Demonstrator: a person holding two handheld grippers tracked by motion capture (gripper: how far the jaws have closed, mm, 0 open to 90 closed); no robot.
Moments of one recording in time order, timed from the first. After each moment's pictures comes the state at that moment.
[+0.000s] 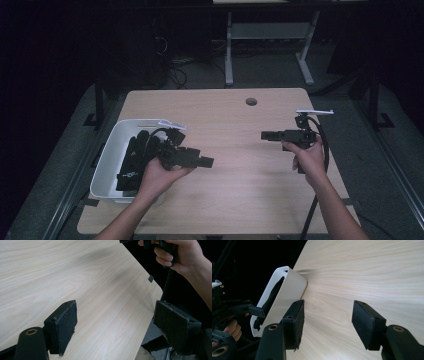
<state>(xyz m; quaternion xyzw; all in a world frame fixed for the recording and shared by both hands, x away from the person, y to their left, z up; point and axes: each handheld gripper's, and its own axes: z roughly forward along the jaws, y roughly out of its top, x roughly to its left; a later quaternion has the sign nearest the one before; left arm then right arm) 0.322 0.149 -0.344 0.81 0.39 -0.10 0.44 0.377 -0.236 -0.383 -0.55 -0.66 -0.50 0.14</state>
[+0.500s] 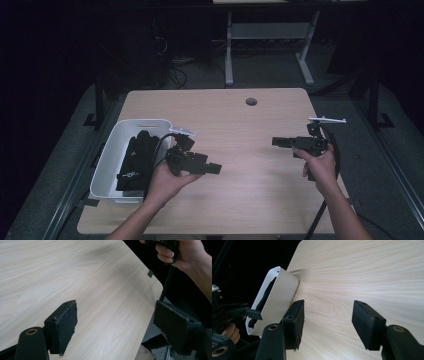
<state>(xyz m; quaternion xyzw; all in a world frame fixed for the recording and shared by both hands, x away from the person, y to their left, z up) 0.314 0.128 -0.359 0.81 0.38 -0.10 0.43 0.361 -0.266 -0.398 -0.58 -0.64 -0.49 0.13</state>
